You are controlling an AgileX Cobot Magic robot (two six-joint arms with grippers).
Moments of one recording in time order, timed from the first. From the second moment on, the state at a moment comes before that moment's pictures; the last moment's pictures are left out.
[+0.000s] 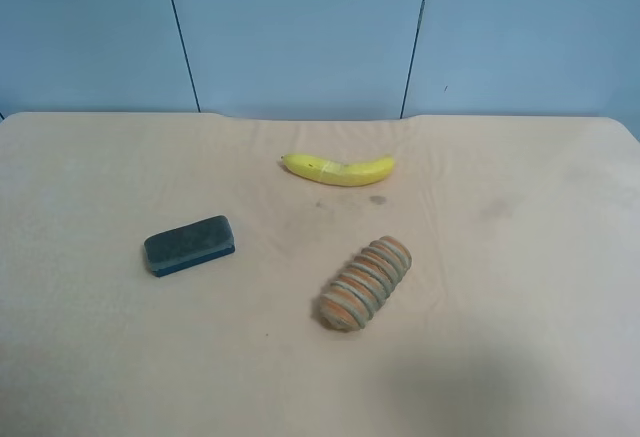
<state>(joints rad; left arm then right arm) 0.12 0.00 -0.51 0.04 1.06 -0.08 0.03 0.00 -0.51 0.07 1.07 -0.07</state>
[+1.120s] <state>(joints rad) -0.23 0.79 -0.83 0.04 1.08 0.35 0.03 0.00 -0.51 0.07 1.07 -0.07</state>
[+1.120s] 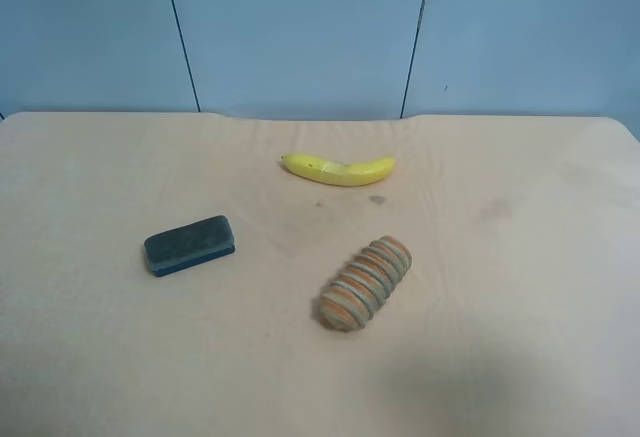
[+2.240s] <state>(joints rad) -0.54 1.73 -0.96 0.32 0.72 0.30 0.03 0.00 -0.51 0.07 1.07 -0.07</state>
